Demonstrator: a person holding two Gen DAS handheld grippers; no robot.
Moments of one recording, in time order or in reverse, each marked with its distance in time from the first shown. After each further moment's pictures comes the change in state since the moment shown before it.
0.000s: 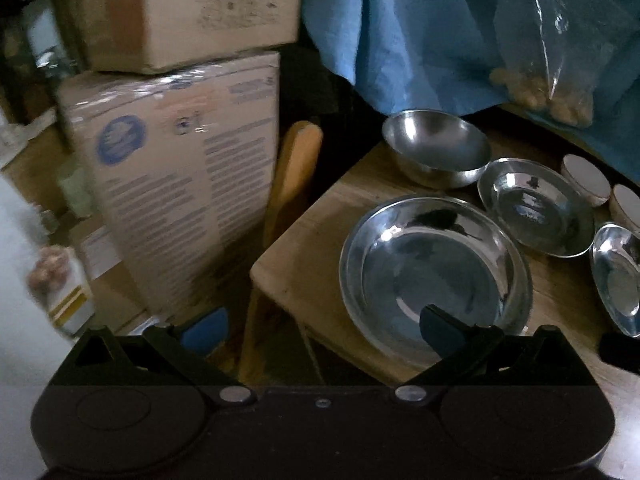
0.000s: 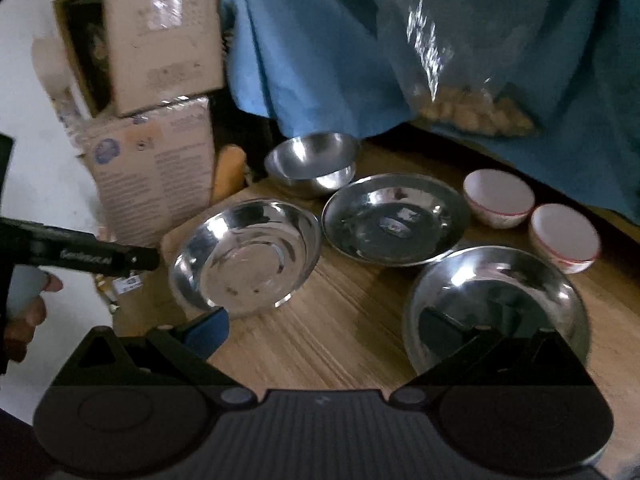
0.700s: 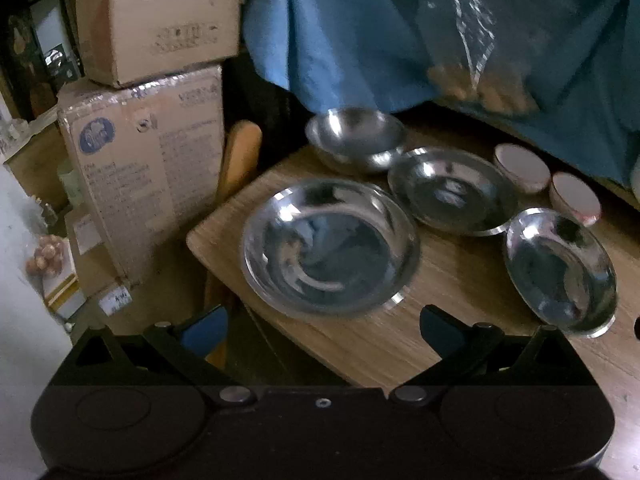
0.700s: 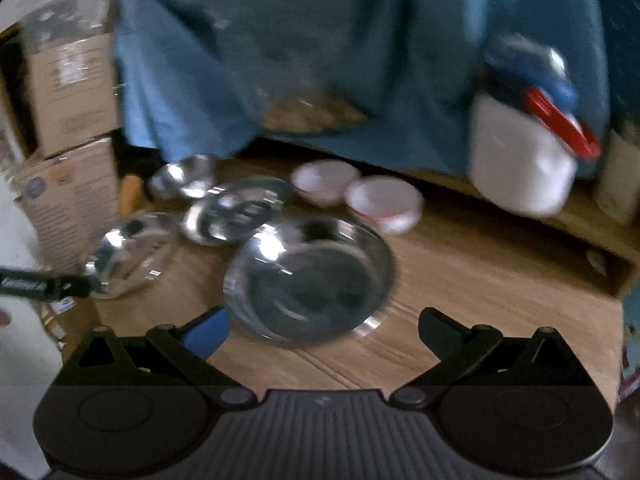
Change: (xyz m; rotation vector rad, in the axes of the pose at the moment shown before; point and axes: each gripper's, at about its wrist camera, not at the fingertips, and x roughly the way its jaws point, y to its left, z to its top) left arm -0.057 -0.090 -0.034 -0.047 -0.041 0.030; right arm -0.098 -0.105 -0.055 0.105 -0.104 -0.179
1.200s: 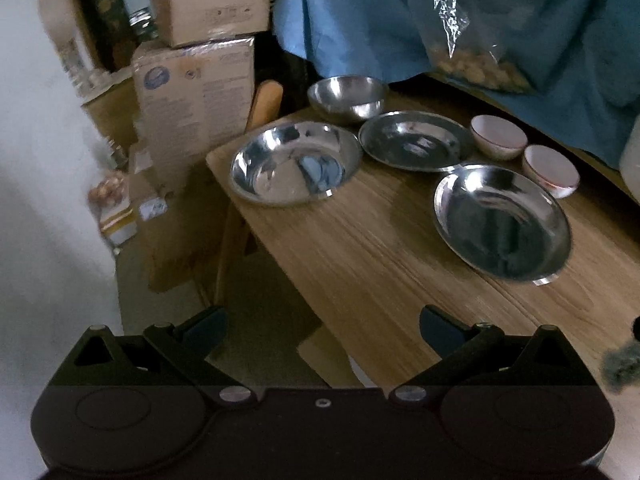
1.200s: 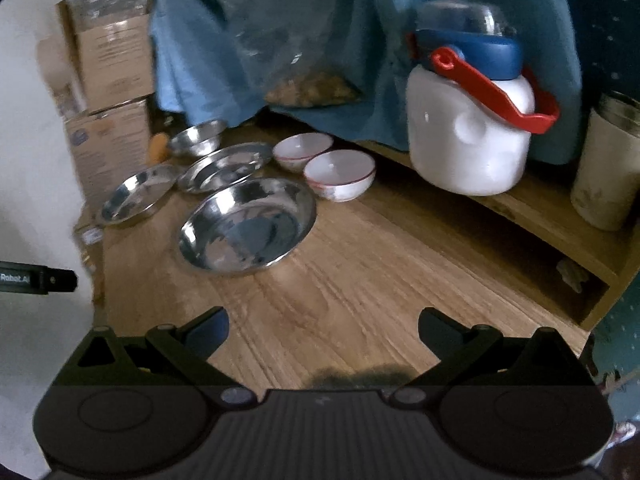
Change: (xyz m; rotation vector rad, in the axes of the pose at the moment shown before) left arm -0.064 -0.135 -0.066 -0.165 0.049 0.212; right arm -0.017 -0.134 -0.020 -0.124 0.060 0.168
